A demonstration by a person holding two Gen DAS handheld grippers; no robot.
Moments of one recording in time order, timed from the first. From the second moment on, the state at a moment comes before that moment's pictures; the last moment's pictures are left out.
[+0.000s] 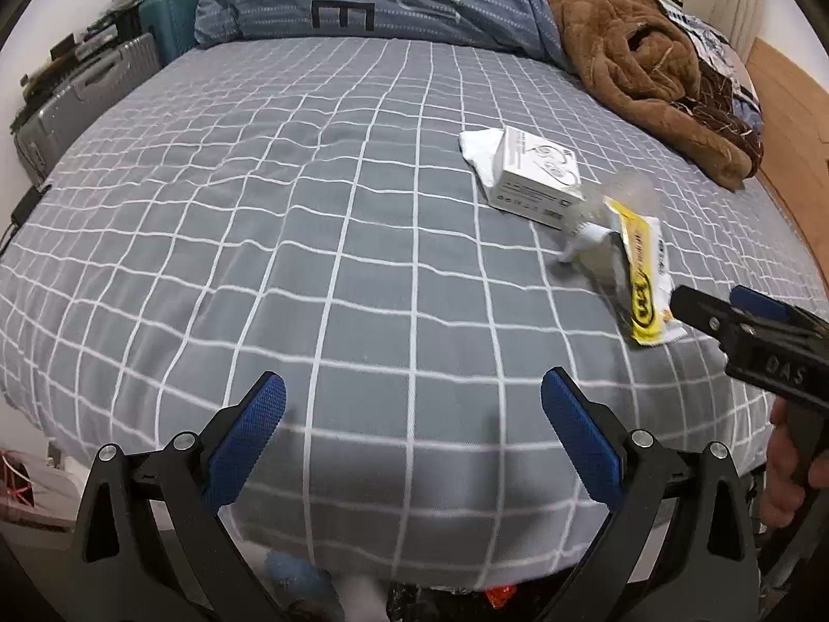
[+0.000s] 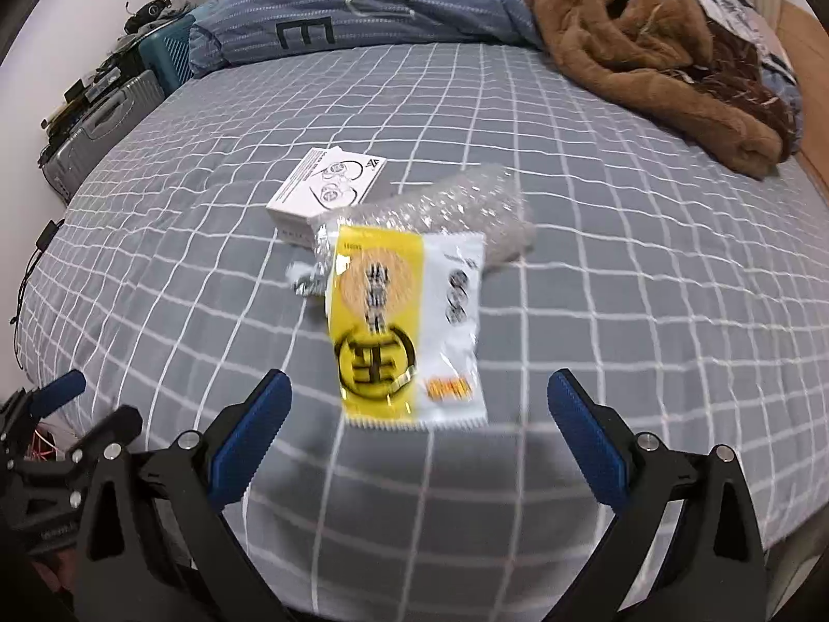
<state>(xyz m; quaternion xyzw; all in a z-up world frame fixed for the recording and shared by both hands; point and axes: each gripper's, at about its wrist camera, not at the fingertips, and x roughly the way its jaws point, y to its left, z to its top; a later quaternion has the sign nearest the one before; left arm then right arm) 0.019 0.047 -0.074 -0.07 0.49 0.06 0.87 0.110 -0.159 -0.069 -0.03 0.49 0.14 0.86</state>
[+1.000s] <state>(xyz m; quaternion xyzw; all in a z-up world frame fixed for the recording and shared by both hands) 0.080 0.032 -0.076 -0.07 0.49 0.04 0.87 0.127 -0.169 -0.087 0.01 0.51 0.18 0.84</state>
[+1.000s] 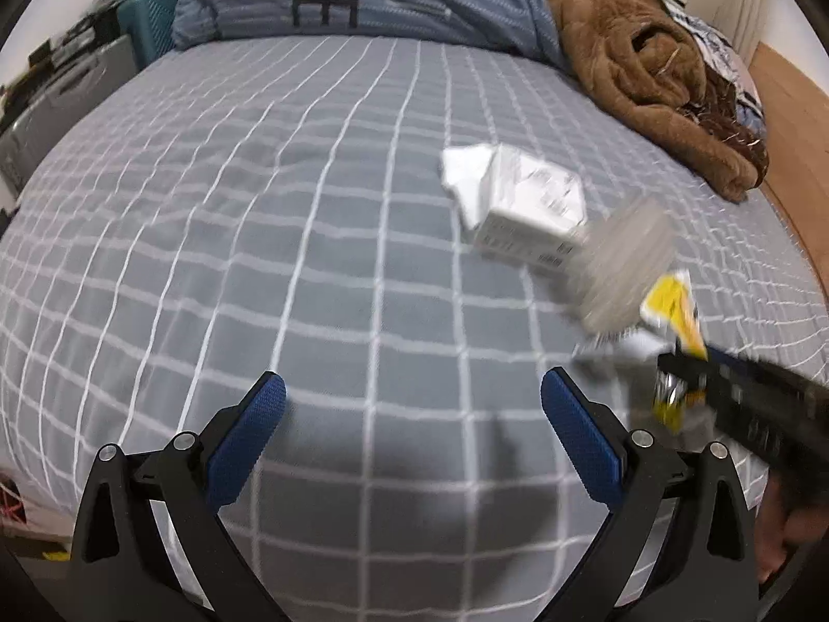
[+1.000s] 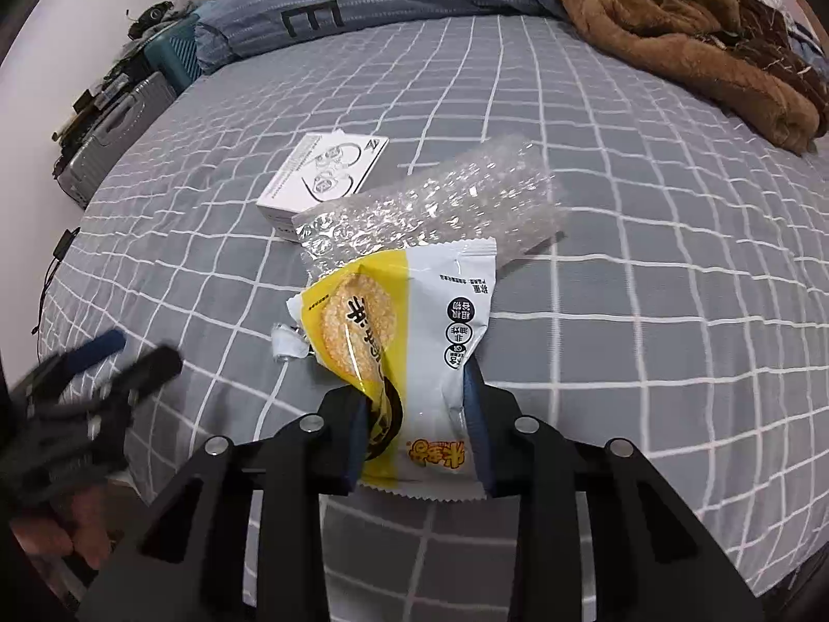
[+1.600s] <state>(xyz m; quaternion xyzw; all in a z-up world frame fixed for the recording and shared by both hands) 0.204 -0.031 -0.066 -0.02 0.49 0.02 0.87 0.128 -0.256 -0.062 0.00 0.47 0.14 0.87</state>
